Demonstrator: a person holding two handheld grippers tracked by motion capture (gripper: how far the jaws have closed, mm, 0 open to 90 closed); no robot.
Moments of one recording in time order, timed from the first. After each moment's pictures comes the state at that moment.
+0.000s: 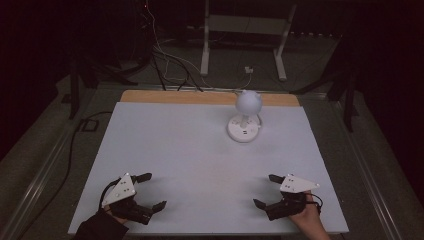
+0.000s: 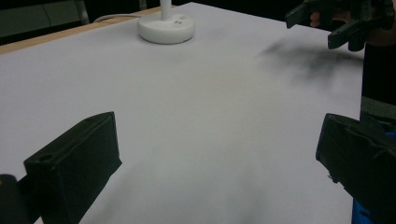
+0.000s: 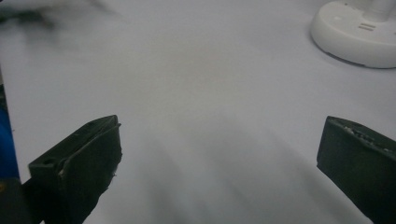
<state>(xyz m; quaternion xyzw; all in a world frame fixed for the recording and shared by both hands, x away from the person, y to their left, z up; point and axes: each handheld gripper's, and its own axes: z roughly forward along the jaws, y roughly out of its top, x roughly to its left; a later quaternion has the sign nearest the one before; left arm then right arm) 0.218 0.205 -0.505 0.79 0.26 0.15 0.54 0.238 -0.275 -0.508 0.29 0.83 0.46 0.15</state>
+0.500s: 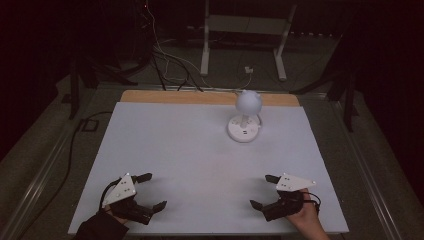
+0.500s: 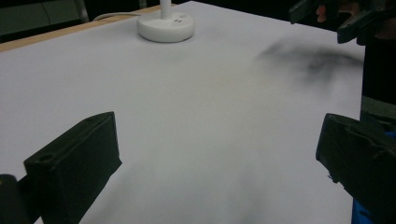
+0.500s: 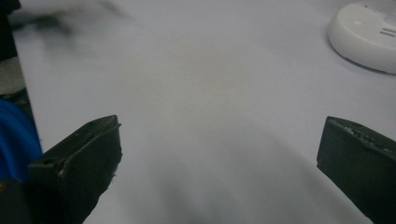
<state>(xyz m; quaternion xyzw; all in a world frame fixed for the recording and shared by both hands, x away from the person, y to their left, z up) 0.219 0.204 -0.506 0.79 0.26 0.15 0.54 0.235 -0.261 -0.494 0.29 0.83 0.45 0.13</state>
